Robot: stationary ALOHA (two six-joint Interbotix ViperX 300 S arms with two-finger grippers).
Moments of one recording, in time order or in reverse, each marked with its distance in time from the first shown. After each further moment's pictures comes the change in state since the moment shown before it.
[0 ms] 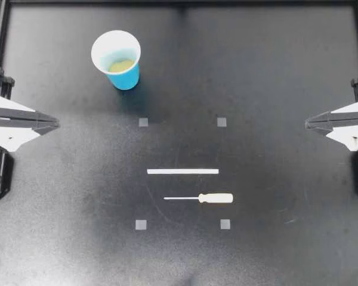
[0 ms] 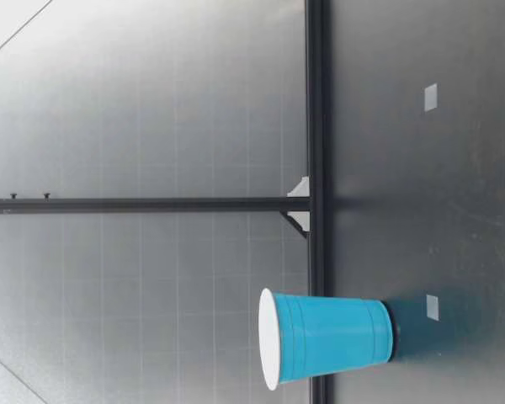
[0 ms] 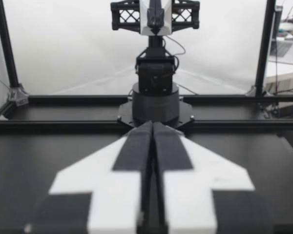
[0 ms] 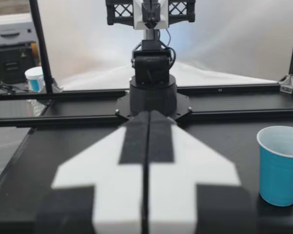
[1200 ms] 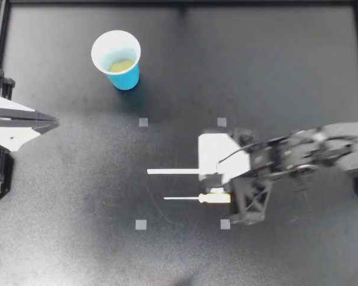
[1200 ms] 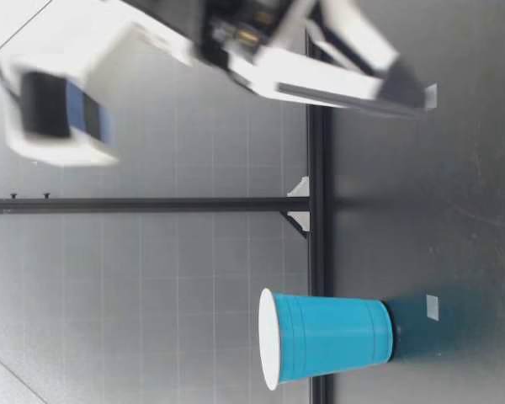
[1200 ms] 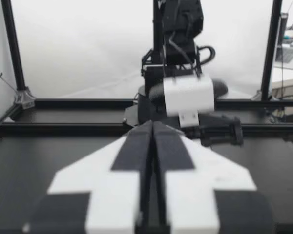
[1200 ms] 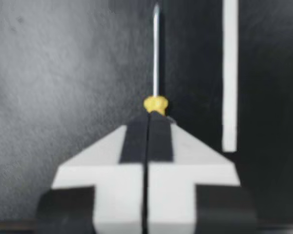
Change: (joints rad) left arm 0.015 0.000 0.055 -0.002 -0.083 0.000; right arm 0.094 0.997 -0.580 0.095 0.736 0.008
